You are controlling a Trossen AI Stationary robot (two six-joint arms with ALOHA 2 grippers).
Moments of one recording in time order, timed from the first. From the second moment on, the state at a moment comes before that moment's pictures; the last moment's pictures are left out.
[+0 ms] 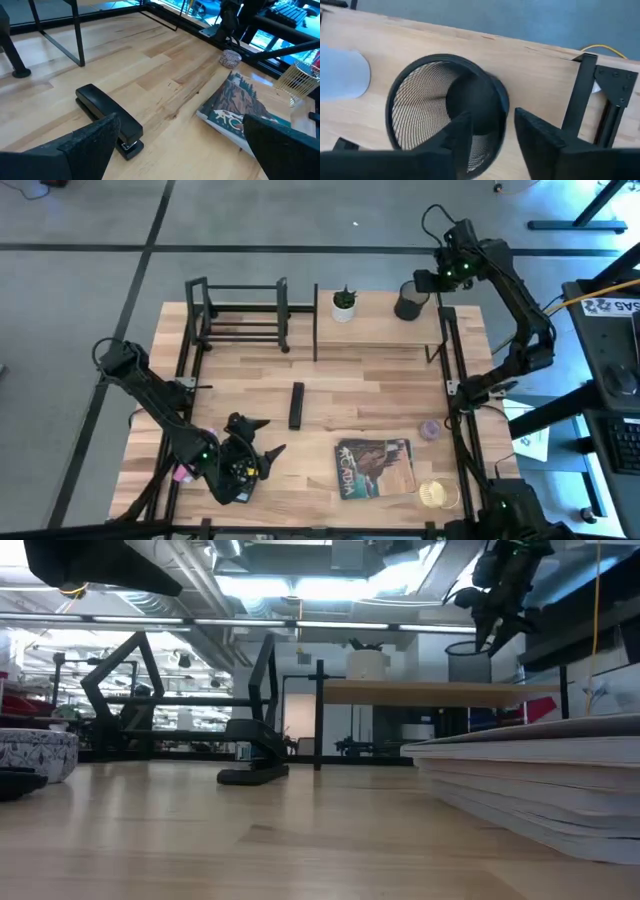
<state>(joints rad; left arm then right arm) -0.81 1.54 1.02 -0.51 -1.16 -1.28 -1.21 1.46 1.57 -1.29 -0.25 0.17</state>
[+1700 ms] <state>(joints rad) -0.81 1.54 1.02 -0.45 -1.12 -1.34 0.13 1.17 1.60 -1.23 0.00 0.11</state>
